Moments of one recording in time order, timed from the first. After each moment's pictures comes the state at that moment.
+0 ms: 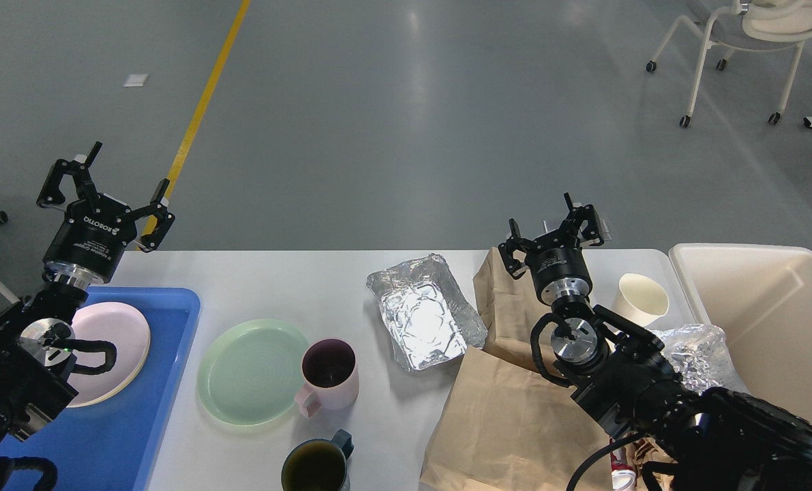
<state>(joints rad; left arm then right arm) -0.77 0.33 -0.82 -0.15 -0.04 -0.92 -0.42 0.77 0.11 0.53 0.25 0.41 0.36 0.52</state>
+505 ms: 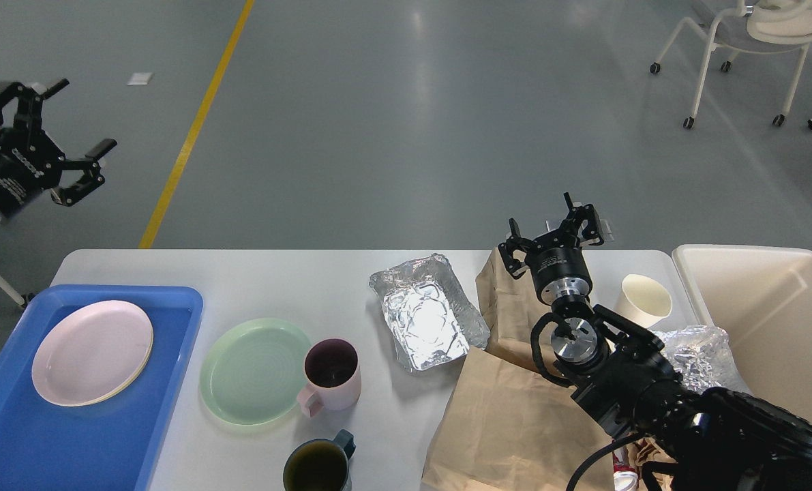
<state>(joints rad) -0.99 0.59 -0.33 -0.19 -0.01 -0.94 -0.37 0.77 0.11 0.53 0.25 0.41 0.36 0.52</state>
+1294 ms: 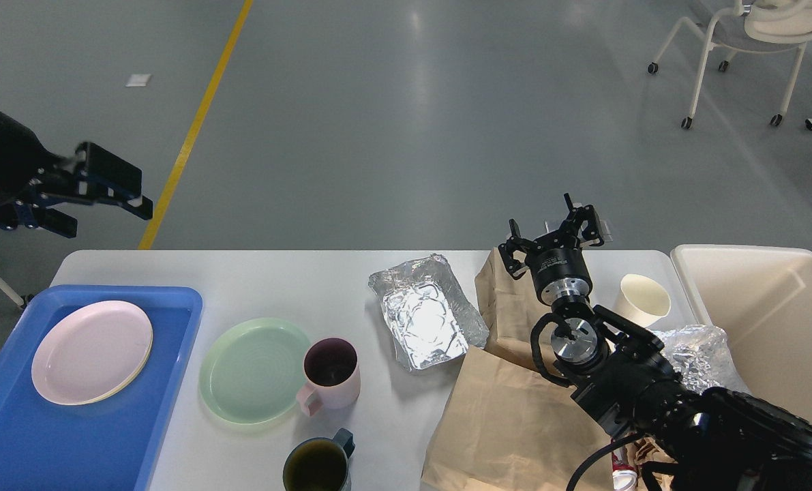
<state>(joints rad) -2.39 0.65 1.46 -1.48 0.28 -0.65 -0.19 0.77 0.11 0.53 0.25 0.41 0.36 0.52</state>
